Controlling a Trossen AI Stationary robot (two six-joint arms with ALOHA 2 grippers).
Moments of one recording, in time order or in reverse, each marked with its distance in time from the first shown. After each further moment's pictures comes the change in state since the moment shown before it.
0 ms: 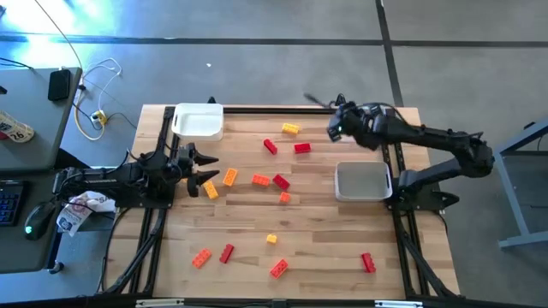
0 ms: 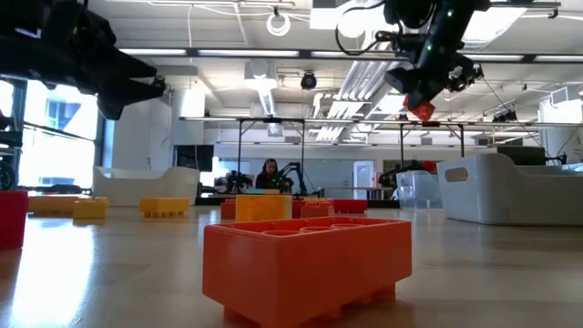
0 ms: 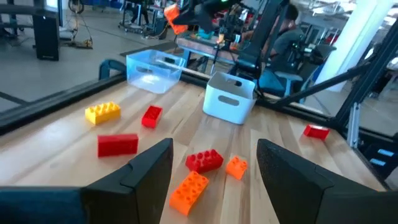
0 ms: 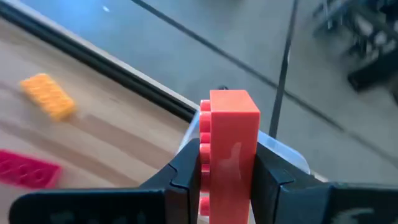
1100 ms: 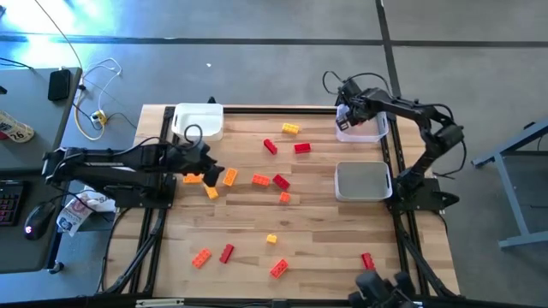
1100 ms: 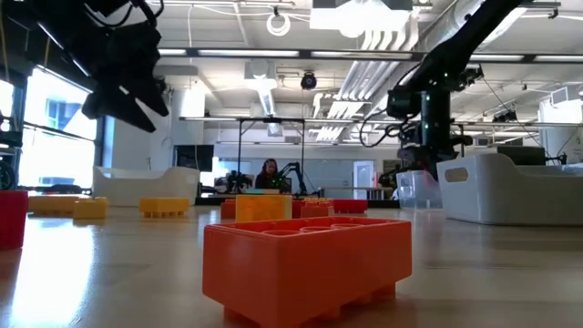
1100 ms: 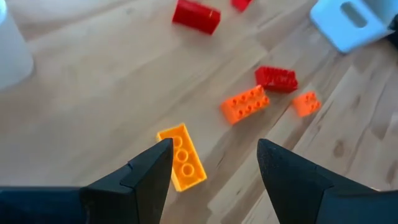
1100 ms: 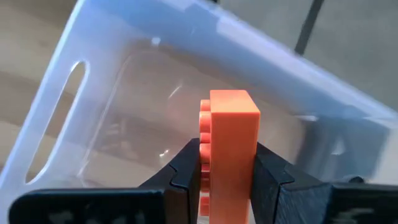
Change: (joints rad) left arm 0.000 0.602 0.442 -0.544 -0.117 -0.487; right arm -0.544 0.390 0.000 0.097 -0.486 -0.284
